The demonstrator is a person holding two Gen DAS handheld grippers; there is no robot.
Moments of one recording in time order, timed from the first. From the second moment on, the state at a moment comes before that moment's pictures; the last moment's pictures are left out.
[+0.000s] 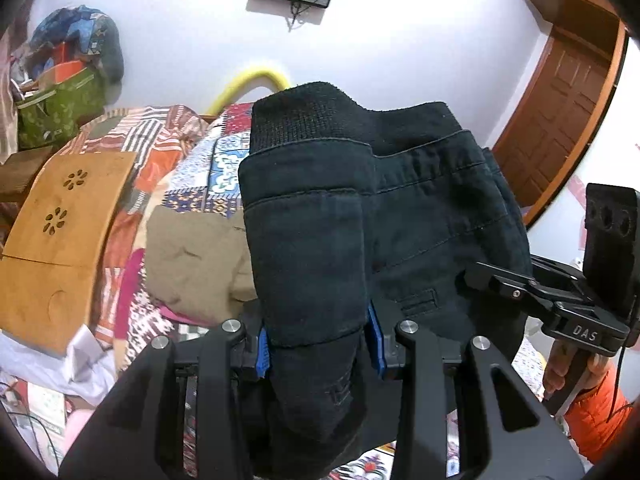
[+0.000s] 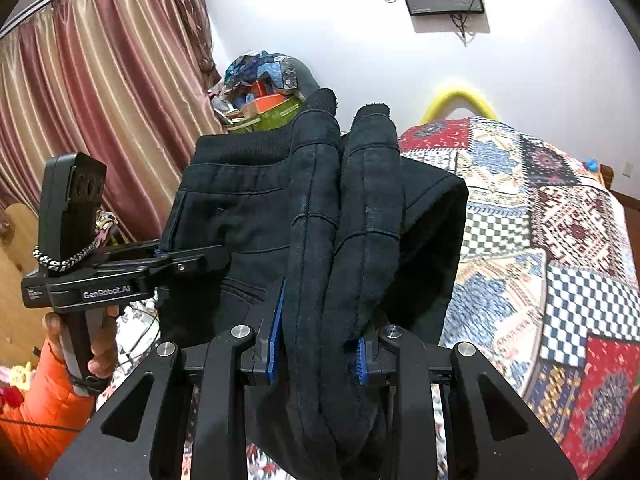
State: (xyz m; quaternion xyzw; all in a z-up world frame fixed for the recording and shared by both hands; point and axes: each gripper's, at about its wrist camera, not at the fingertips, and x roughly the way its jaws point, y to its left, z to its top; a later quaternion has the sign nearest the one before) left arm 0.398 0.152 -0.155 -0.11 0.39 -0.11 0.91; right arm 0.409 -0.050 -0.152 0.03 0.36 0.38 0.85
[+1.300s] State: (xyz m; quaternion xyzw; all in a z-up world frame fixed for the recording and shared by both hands) left arm 0.565 0.247 -0.266 -0.12 0.46 0.01 0.88; right arm 0.524 -0.011 -0.247 0.05 0.46 0.31 0.83
